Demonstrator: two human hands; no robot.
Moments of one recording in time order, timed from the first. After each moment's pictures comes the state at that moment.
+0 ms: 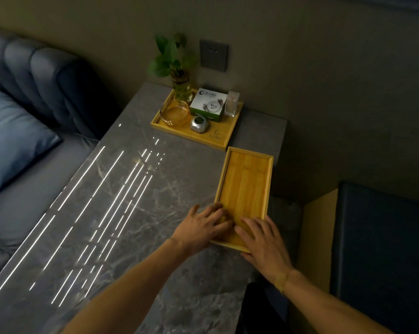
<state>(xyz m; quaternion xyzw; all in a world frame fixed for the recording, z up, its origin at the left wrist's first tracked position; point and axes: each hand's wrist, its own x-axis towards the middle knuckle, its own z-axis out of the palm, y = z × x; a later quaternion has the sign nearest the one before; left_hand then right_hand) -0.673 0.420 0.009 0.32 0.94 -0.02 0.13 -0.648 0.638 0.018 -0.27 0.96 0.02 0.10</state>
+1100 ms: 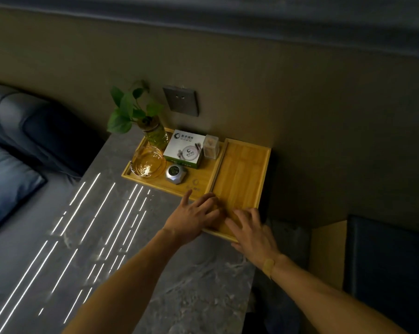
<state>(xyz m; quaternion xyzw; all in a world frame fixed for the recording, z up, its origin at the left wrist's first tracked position) -0.888 0.446 0.009 0.33 0.94 -0.08 0.09 -0.860 0.654 0.003 -0.24 0.96 -0.04 0.16</state>
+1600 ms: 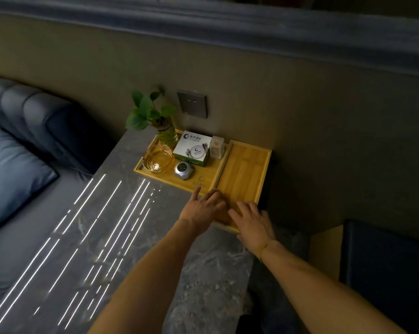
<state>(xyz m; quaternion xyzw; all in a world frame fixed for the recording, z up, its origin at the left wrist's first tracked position) -0.877 0.468 0.029 0.25 0.95 -0.06 0.16 -0.860 0.645 0.022 -0.23 0.96 -0.03 0.18</state>
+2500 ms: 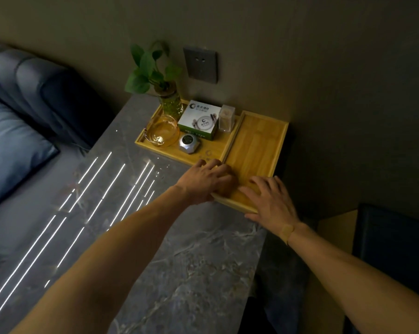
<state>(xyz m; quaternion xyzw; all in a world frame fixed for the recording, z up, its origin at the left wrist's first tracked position) -0.891 0.442 0.020 0.33 0.93 -0.10 0.10 -0.862 0.669 -0.006 -0.28 0.96 0.00 0.07</state>
